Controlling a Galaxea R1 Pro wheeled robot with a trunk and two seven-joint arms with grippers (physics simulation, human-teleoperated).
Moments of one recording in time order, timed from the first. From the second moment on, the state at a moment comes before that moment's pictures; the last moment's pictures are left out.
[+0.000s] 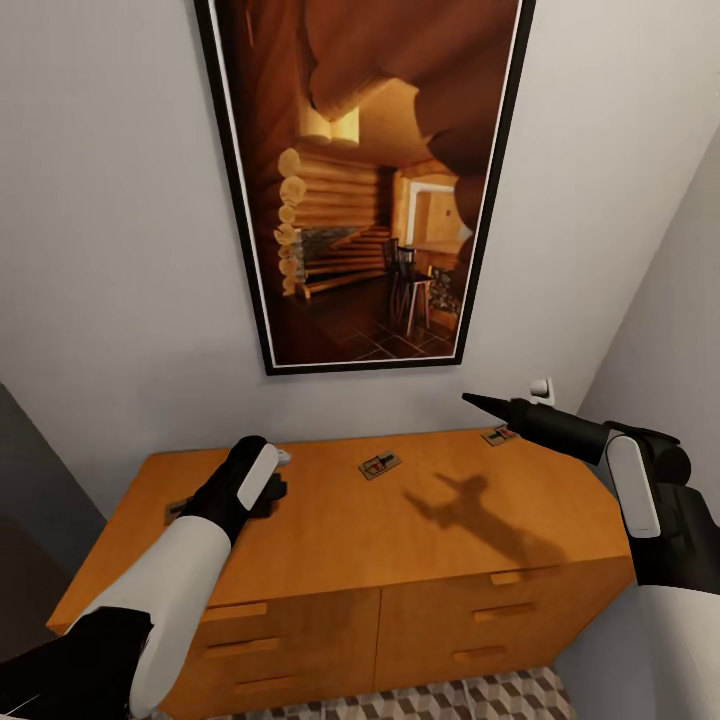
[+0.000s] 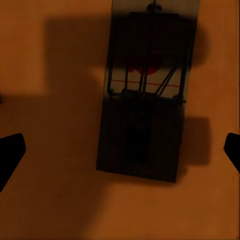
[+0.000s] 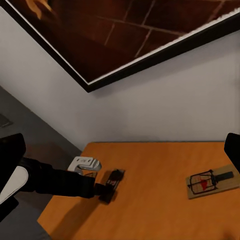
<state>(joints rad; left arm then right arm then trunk) -0.94 -0.11 -0.06 -0.66 0.42 0.97 0.68 -0.71 -0.21 -0.21 -1.40 -0.50 1.00 0.78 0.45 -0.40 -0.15</state>
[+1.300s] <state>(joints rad) -0.94 -0.08 -0.06 -0.66 0.41 0.96 0.49 -0.71 -0.21 -0.21 -1.40 -0.50 1.00 0.78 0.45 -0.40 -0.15</state>
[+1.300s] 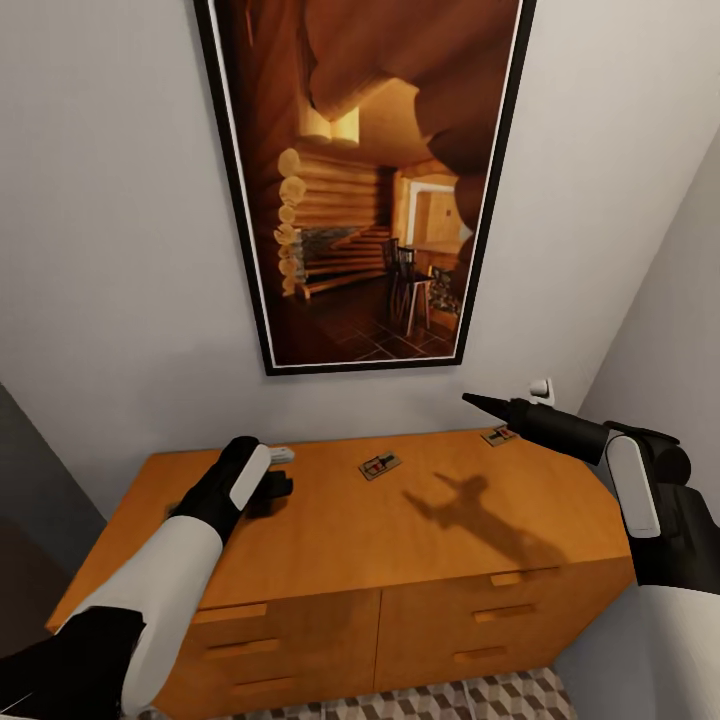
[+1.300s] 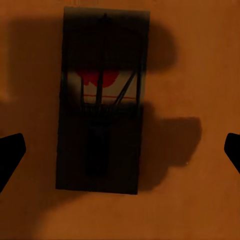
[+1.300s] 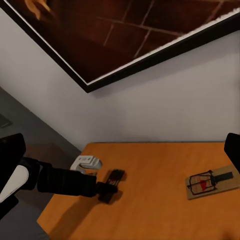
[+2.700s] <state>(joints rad) -0.94 -0.06 -0.06 -0.63 0.41 0.92 0.49 -0.71 -0.21 -0.21 -1.40 -0.50 1.00 0.78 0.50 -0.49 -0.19</state>
